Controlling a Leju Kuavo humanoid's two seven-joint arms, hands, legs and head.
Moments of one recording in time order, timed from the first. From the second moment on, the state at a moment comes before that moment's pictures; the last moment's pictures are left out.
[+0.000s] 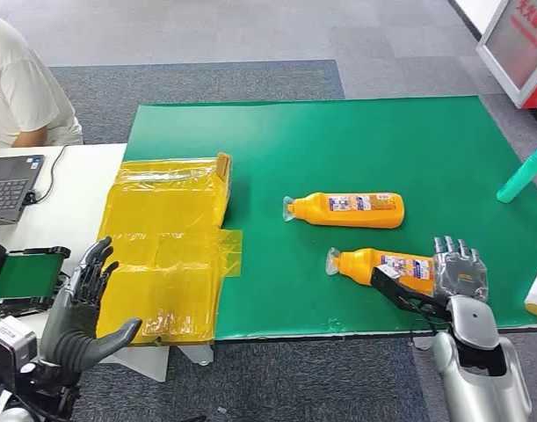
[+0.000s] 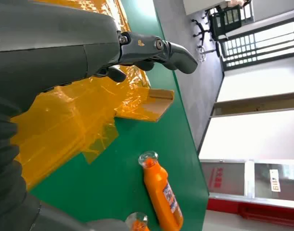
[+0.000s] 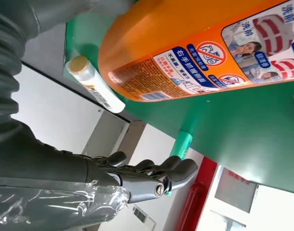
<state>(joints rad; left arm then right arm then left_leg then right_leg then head) 0.29 -0.15 0.04 -1.97 -0.09 -0.41 -0.22 -0.12 -0.04 -0.04 -1.50 1.53 0.21 0.19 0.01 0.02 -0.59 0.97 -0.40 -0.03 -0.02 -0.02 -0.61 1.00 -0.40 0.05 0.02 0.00</state>
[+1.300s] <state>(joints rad) 0.31 -0.04 -0.01 -1.97 -0.06 -0.40 -0.26 -0.43 -0.13 0.00 -1.00 1.52 0.38 0.02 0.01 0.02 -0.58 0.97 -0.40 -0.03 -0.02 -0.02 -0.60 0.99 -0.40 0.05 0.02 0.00</state>
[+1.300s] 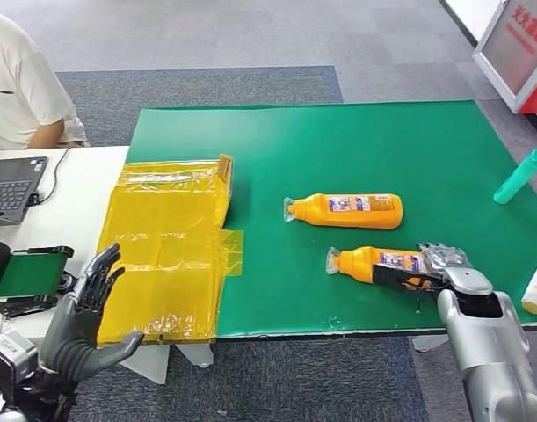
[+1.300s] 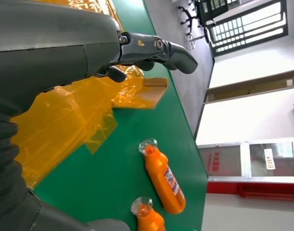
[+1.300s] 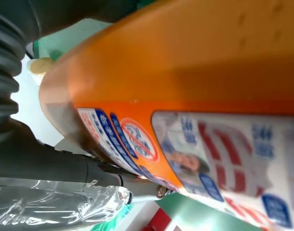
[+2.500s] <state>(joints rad) 0.20 -0.13 0.01 -1.95 0.14 -0.37 -0.18 -0.09 0.14 0.04 -1.60 0.03 0.33 -0.05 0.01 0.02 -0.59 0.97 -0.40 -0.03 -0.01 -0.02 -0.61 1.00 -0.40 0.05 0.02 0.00</state>
